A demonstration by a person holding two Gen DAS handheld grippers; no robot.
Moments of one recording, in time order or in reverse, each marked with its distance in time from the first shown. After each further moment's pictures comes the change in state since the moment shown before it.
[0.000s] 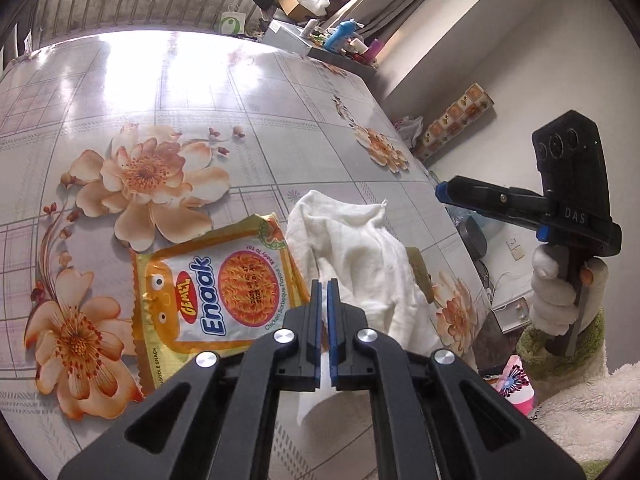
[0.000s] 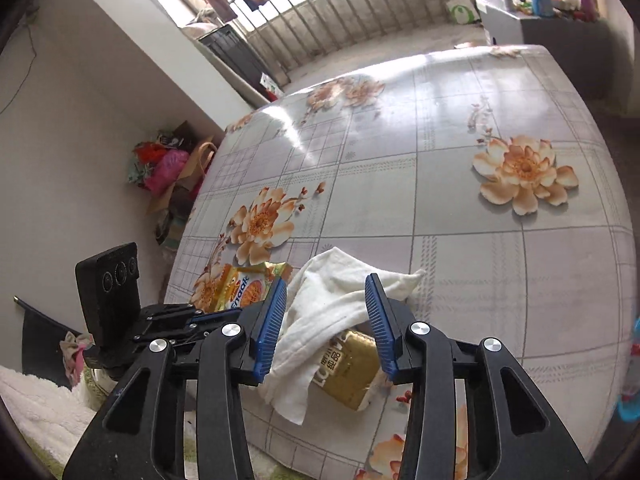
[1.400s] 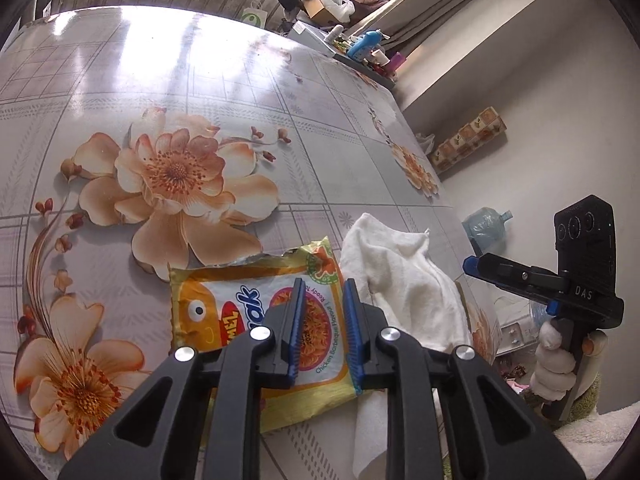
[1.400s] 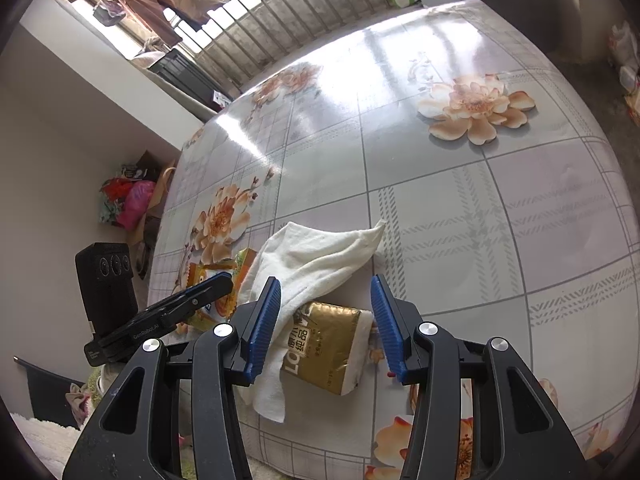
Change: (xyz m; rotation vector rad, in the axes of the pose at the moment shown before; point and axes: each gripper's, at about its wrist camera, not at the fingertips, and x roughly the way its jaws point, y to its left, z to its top) left arm 0.038 0.056 0.026 -0.087 -0.019 -0.025; right arm 0.017 -0.018 -0.033 0.167 -0.021 -0.088
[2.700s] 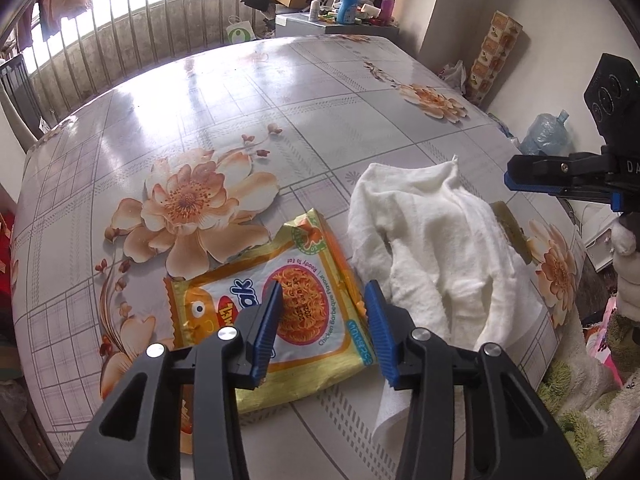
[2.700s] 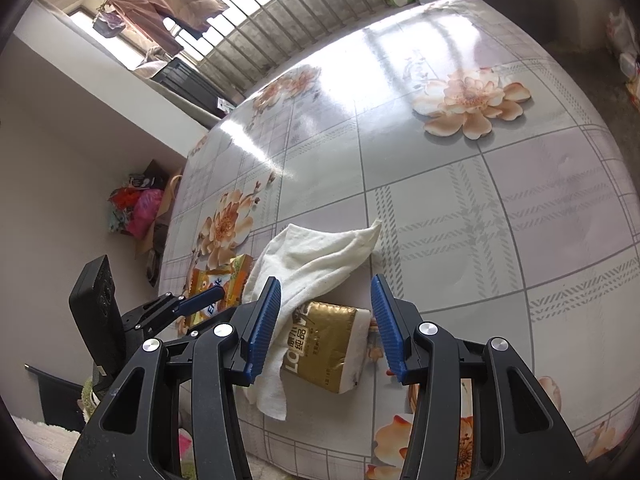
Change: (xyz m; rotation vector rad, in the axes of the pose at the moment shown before) left arm 0.005 -0.059 -0.016 0.342 0.087 0.349; right arm -0.006 -0.012 0.000 0.039 -0.004 0.051
